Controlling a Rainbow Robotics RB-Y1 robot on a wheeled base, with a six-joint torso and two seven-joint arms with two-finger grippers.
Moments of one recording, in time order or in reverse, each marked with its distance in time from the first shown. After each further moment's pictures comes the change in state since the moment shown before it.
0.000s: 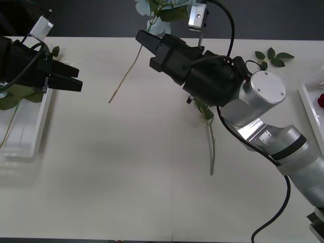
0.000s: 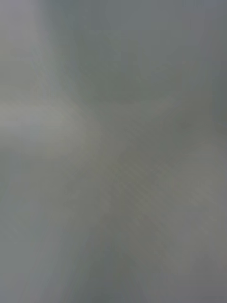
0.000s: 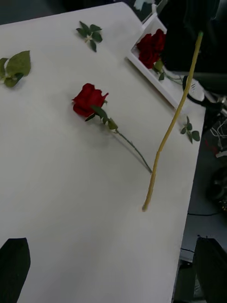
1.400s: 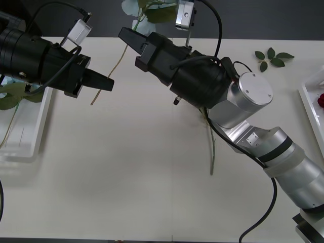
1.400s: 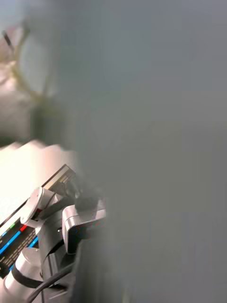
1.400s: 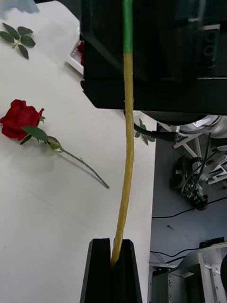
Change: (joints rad) right arm -0.002 0.070 0.005 0.000 0.000 0.016 0.007; left arm -0.049 -0.077 -0.135 0.001 0.102 -0.004 -0.005
